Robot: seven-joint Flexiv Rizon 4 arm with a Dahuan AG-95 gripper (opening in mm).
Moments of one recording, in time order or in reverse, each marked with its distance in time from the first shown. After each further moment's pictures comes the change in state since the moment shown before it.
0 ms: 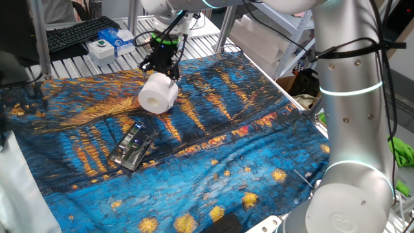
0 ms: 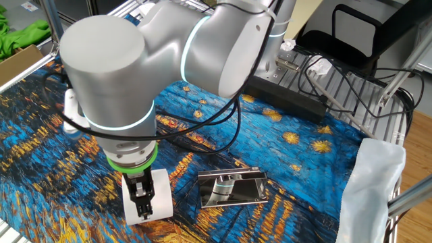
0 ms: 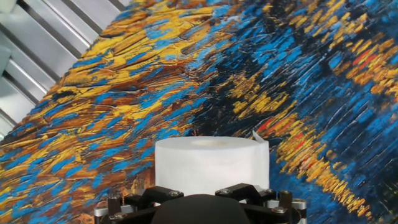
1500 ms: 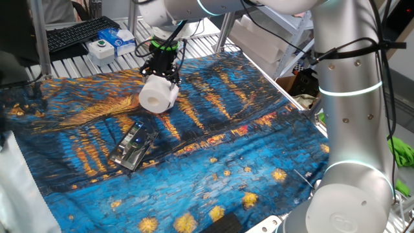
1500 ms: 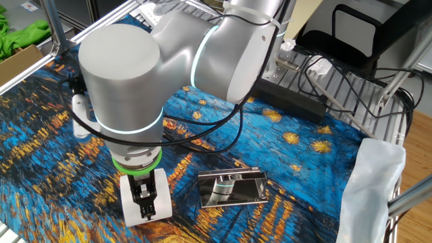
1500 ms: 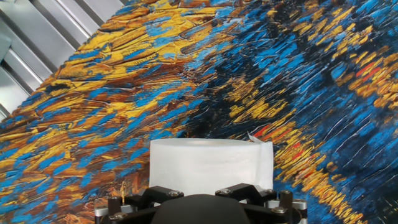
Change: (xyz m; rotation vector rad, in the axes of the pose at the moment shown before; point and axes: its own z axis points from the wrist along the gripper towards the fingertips) arm -0.002 -0.004 0.016 0.016 -0.039 -0.068
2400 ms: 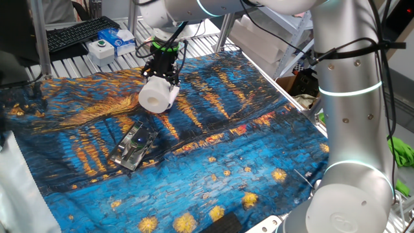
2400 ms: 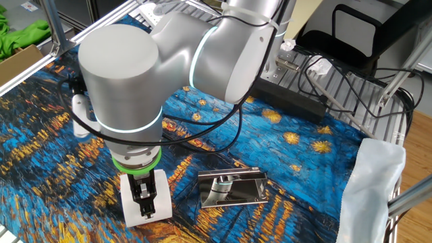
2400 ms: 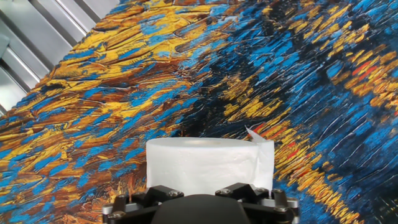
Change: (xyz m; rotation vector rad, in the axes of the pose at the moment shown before) arm 0.001 -0.001 0.001 -0.013 -0.008 -0.013
